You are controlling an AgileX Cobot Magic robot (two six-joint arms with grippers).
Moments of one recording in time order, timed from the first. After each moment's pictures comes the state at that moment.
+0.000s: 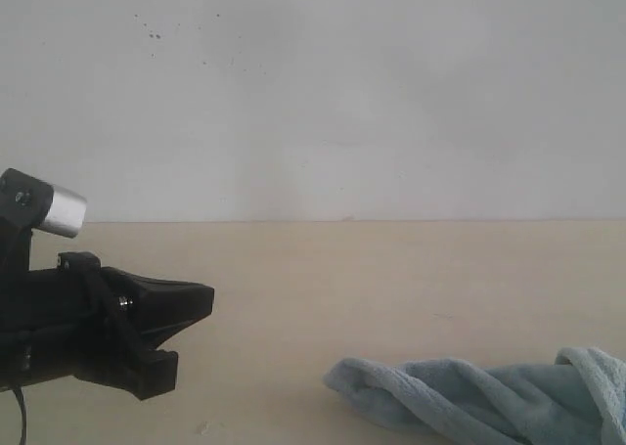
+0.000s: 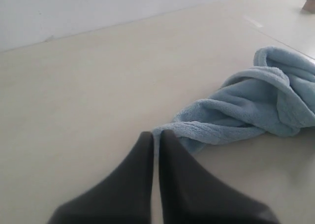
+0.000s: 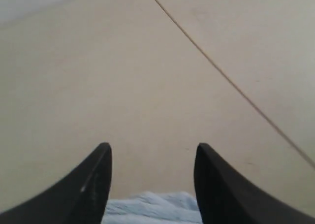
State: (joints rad) left arm -0.46 1.25 -0.52 0.90 -0.42 -0.91; right arm -0.24 1.45 -0.94 -0.65 0.35 0.85
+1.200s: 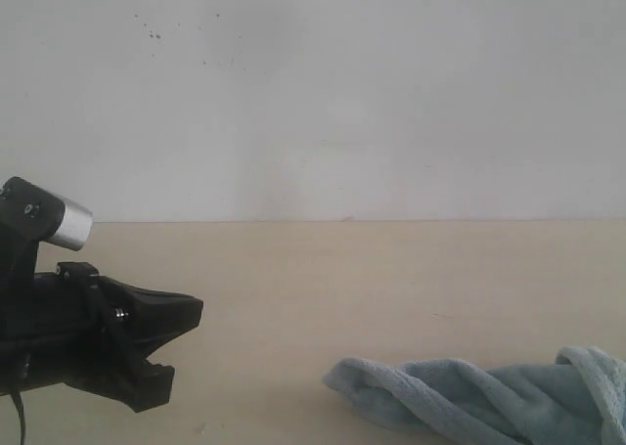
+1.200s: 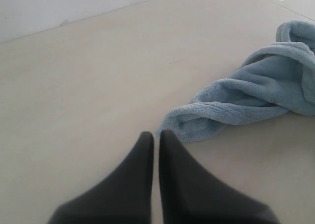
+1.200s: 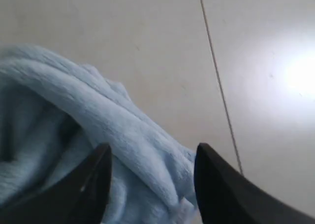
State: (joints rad) left arm -0.46 1.25 -0.52 0.94 -0.35 -0.90; right arm -0.03 1.47 -0.94 -0.74 0.80 0.51
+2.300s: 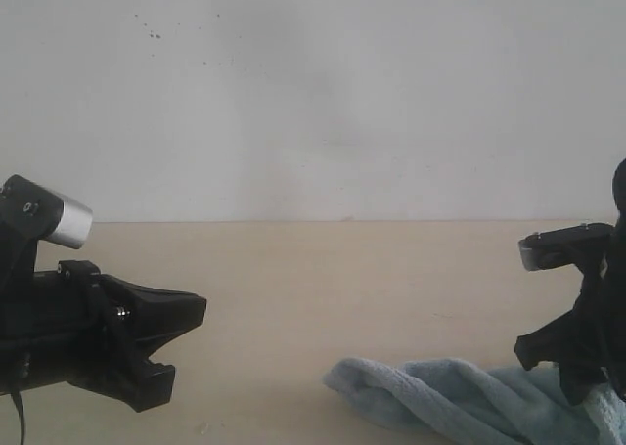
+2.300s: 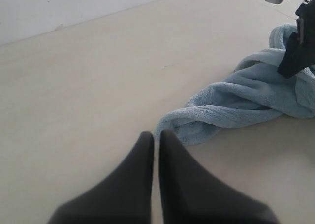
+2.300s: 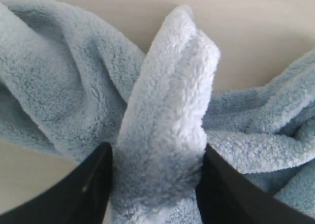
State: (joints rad) left arm -0.46 1.25 -0.52 0.94 -0.37 -0.90; right arm 0.21 1.67 -1.02 -0.13 0.85 0.10
